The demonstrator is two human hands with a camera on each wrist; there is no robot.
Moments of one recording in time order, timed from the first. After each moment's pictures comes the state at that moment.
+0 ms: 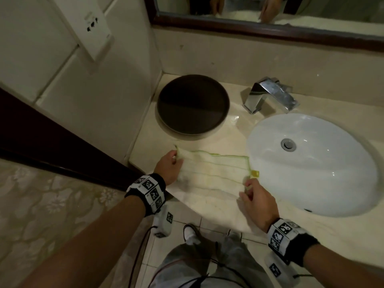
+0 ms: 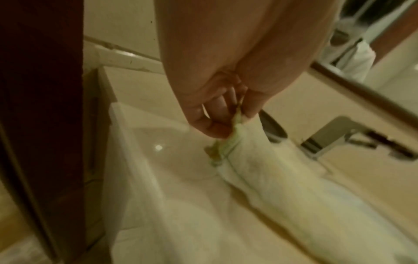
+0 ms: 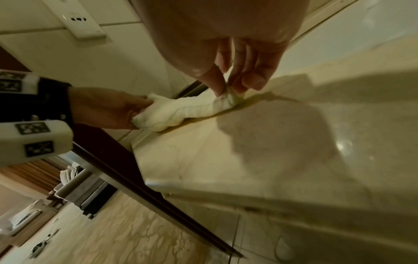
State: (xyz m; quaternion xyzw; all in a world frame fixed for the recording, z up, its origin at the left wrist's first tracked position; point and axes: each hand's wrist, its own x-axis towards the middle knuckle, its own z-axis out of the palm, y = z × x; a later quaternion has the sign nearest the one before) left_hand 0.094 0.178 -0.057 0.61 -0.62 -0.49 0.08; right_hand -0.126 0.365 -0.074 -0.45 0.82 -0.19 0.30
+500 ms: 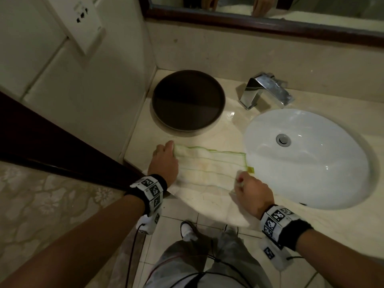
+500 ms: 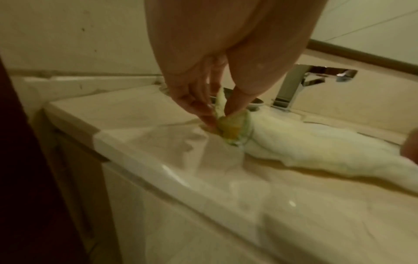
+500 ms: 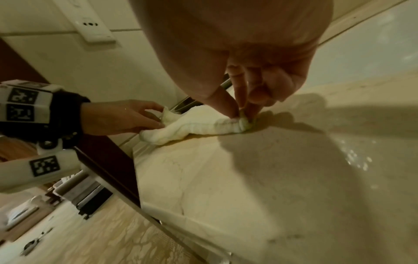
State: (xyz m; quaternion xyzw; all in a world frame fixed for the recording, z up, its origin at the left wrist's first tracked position) left_hand 0.091 0.184 -0.064 0.58 -0.76 -0.27 0.04; right_hand -0.120 0.343 -0.046 -0.50 0.82 -0.02 0.28
